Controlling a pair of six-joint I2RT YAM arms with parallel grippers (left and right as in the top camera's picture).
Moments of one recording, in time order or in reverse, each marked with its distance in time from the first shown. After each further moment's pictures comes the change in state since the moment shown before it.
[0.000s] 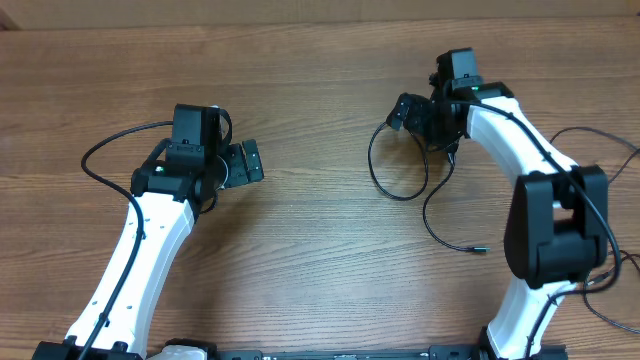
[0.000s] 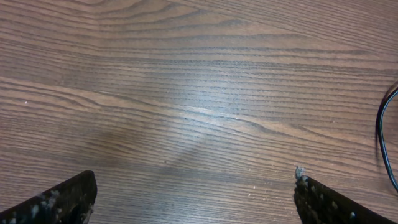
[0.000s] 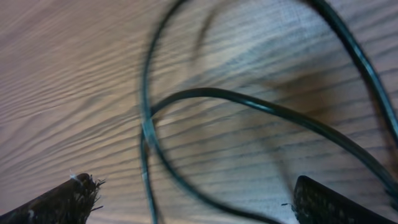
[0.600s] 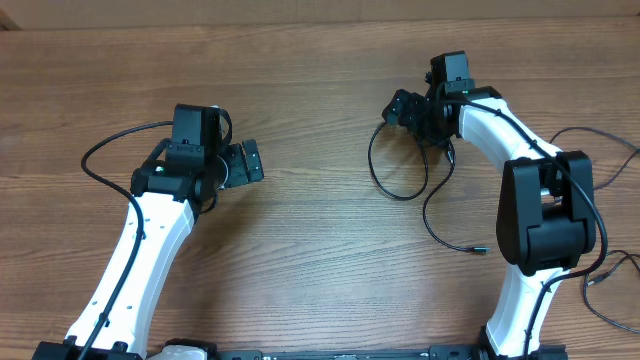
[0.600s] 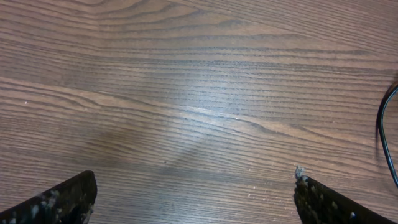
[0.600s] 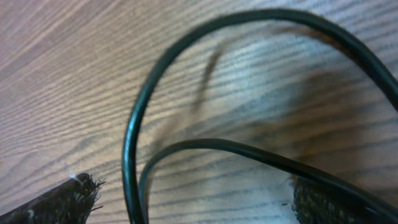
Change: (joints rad) left arm 0.000 0.000 0.000 0.000 0.000 0.000; right arm 0.000 0.065 0.001 0.156 -0.001 0.042
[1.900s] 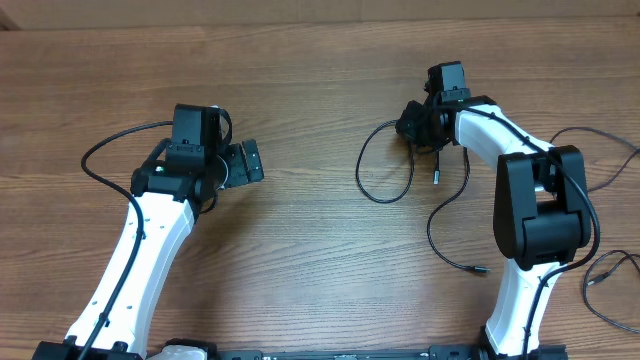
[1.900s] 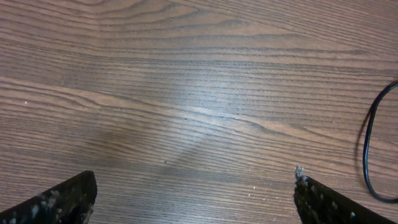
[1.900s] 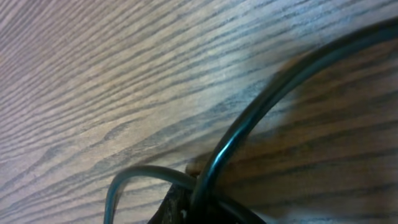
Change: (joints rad) left arm 0.000 0.000 0.000 0.000 0.000 0.000; right arm 0.000 0.038 -0.051 0.055 0.002 0.033
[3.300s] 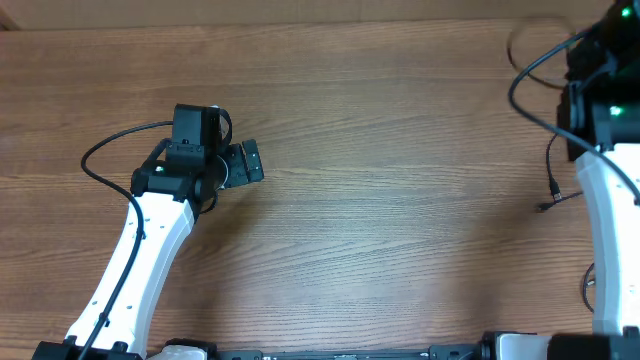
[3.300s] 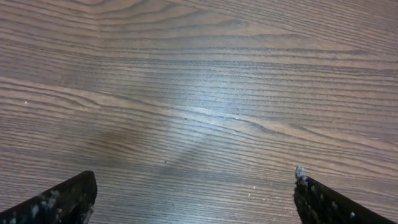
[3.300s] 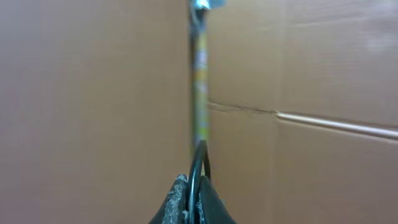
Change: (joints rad) left arm 0.000 0.000 0.000 0.000 0.000 0.000; right arm -0.219 -0.616 0.161 0.575 1.021 -0.641
